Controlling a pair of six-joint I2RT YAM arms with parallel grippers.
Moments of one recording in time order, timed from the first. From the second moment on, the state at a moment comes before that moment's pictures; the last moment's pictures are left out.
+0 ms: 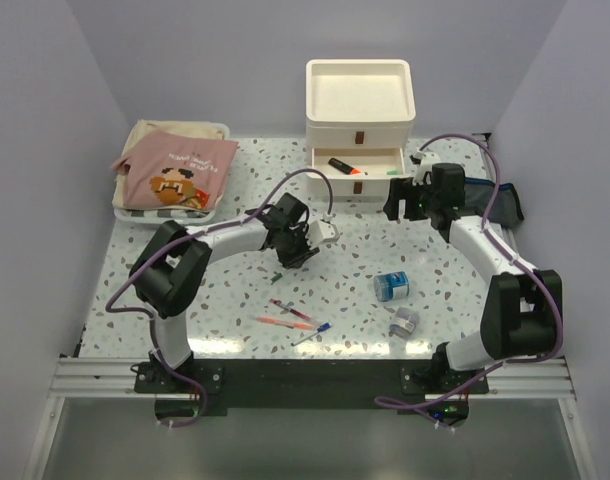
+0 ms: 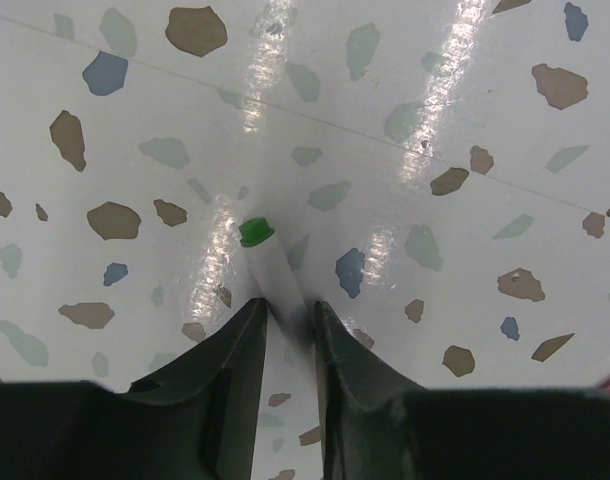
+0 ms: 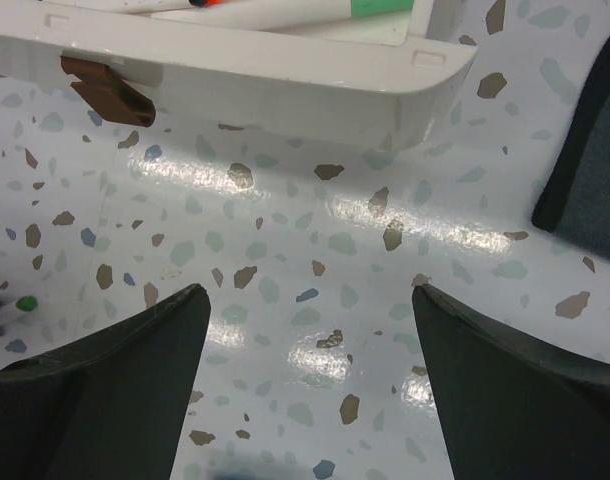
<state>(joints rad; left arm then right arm) -0.65 1.87 1.18 -0.41 0.28 0.53 0.09 1.47 0.99 -0.17 -0.20 0.06</state>
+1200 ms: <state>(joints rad) -0.66 1.92 1.81 -0.33 0.32 0.79 0.09 1.47 0.99 -0.17 -0.19 0.06</state>
